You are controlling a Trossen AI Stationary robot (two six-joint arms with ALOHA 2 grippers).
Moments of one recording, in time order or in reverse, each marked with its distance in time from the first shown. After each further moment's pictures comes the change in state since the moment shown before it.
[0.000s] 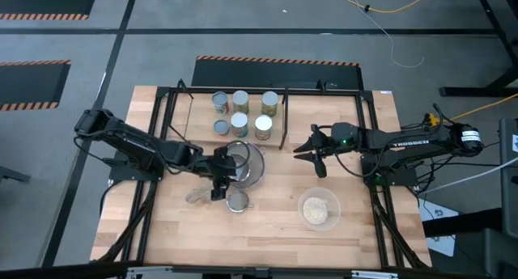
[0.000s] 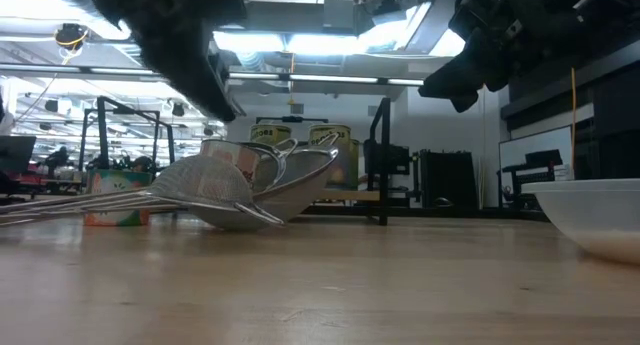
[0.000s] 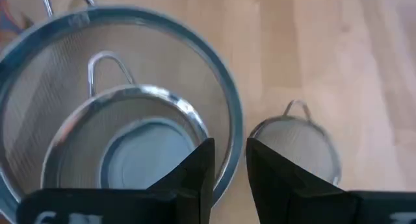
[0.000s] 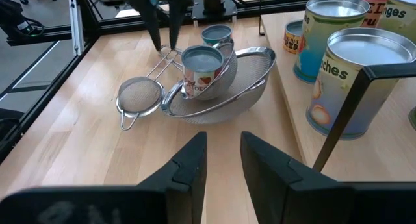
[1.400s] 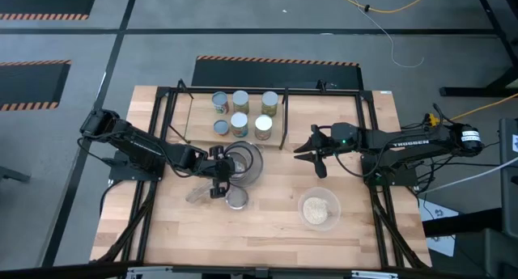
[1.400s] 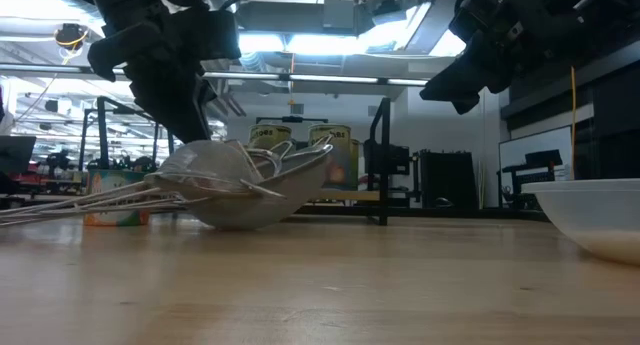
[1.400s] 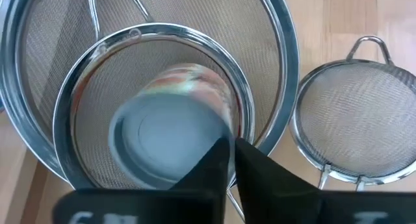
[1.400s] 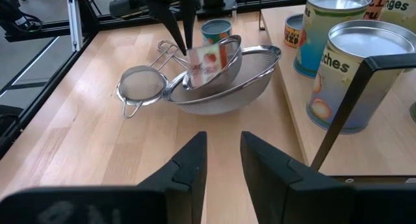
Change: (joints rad) left arm -0.003 0.069 0.000 -0.123 -0.099 -0.026; right arm 0.000 0.000 0.000 -0.018 0.000 0.001
